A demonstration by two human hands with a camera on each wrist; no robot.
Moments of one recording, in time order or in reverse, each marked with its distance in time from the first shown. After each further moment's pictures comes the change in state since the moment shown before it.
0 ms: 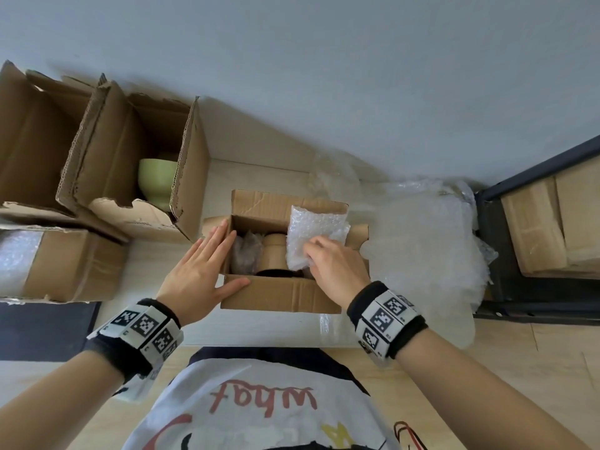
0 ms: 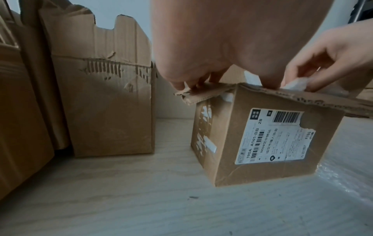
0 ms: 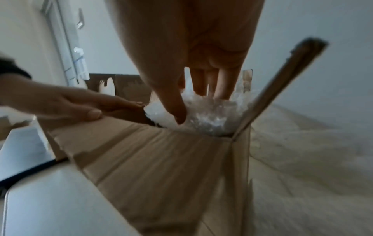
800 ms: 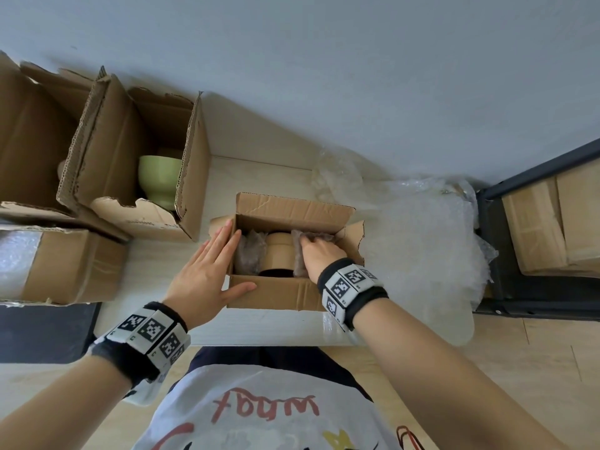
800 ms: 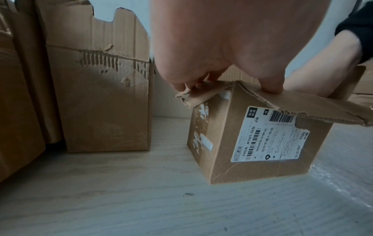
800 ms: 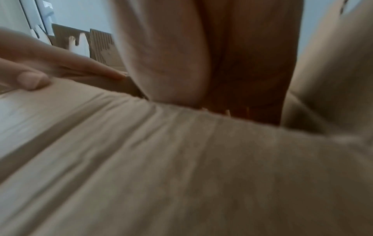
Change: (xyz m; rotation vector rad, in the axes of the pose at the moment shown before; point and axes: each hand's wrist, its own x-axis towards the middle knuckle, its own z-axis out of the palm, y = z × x) left_hand 0.003 -0.003 0.007 -0.059 -0.004 0.012; right_hand 0.052 -0.009 0.018 -0.008 -0.519 0.339
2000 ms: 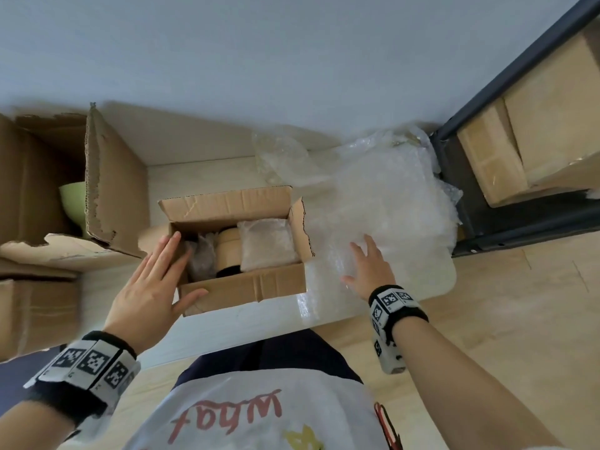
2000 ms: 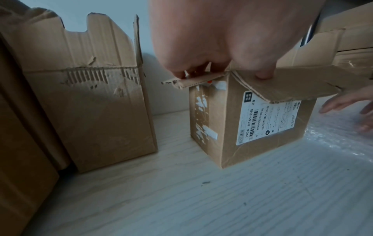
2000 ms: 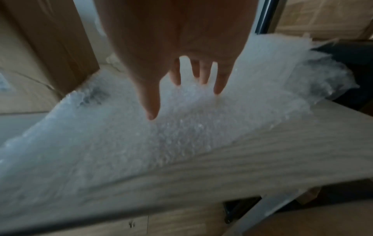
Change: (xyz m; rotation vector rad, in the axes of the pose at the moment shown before) left_hand -0.003 0.007 -0.007 0.368 -0.082 0.122; right_hand -0.041 0.154 0.121 0.322 0.217 0.309
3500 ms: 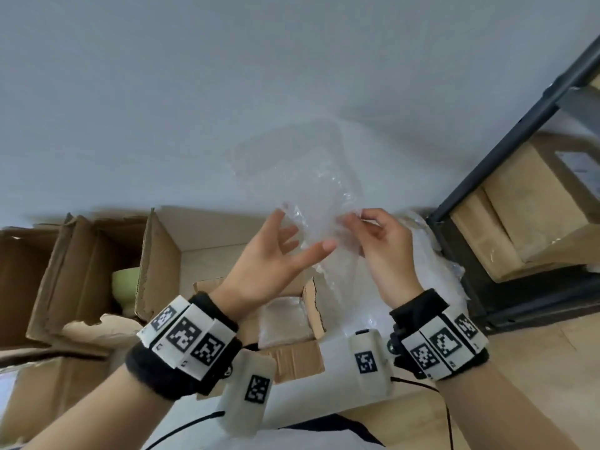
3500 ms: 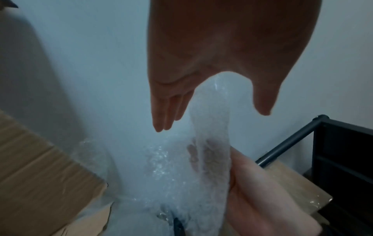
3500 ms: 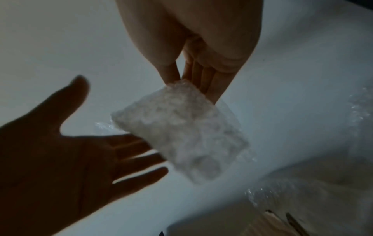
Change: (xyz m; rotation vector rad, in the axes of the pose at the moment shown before) left_hand 0.079 0.132 -0.173 -1.321 0.155 0.046; right_hand -0.046 -0.101 -0.194 1.355 0.587 -0.363
